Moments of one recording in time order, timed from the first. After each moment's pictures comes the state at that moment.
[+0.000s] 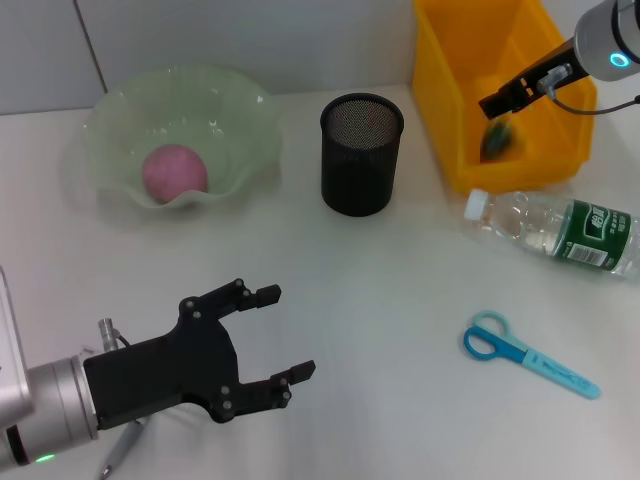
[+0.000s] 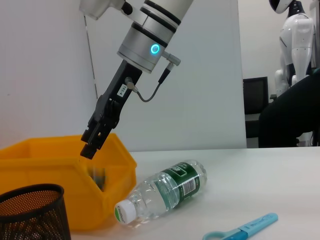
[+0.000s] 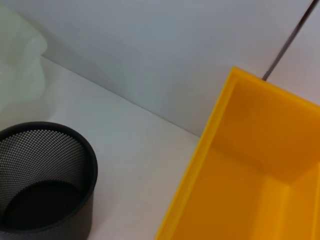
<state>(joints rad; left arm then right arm) -0.23 -2.06 1.51 0.70 1.27 1.34 -0.83 0.77 2.08 -1.11 -1.17 -2.88 -1.17 2.56</state>
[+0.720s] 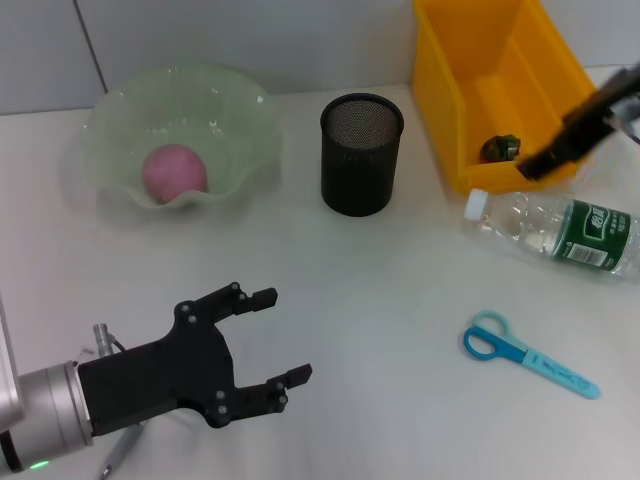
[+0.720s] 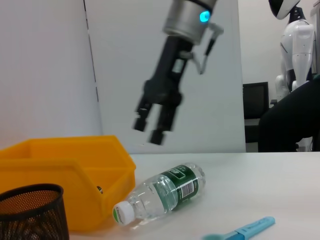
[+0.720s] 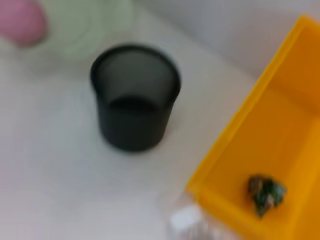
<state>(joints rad) -0.22 -2.06 1.50 0.70 1.27 1.36 -0.83 0.70 2.07 -1.05 -1.51 -2.83 -1.68 2.42</state>
